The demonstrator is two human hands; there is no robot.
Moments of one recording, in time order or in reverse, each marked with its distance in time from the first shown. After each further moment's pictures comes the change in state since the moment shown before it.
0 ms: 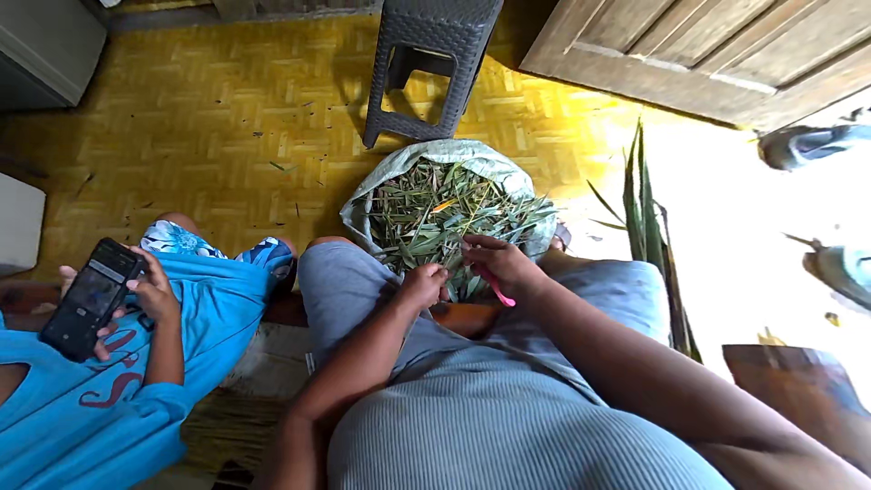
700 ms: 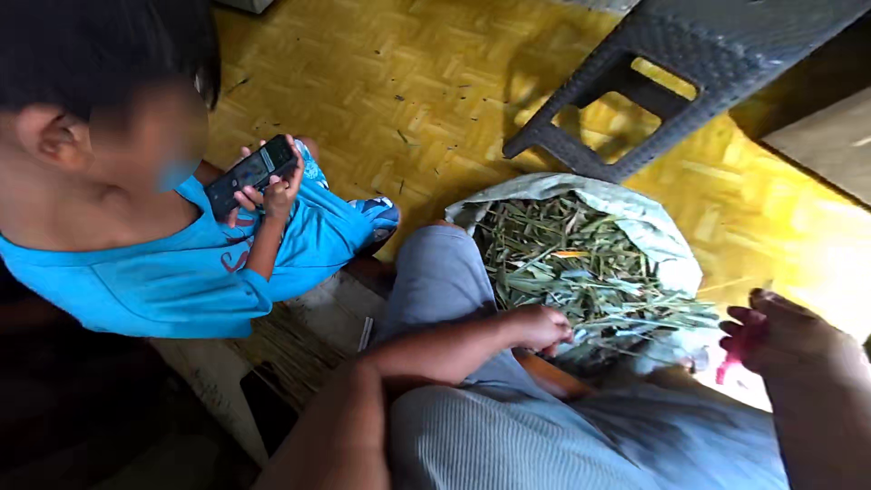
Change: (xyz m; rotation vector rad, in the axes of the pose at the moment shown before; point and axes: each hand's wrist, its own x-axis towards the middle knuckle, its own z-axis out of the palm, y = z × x) left_hand -0.003 0.005 -0.003 0.154 -0.145 0.103; right_hand 0.091 -0.019 -0.132 0.020 0.366 -0.038
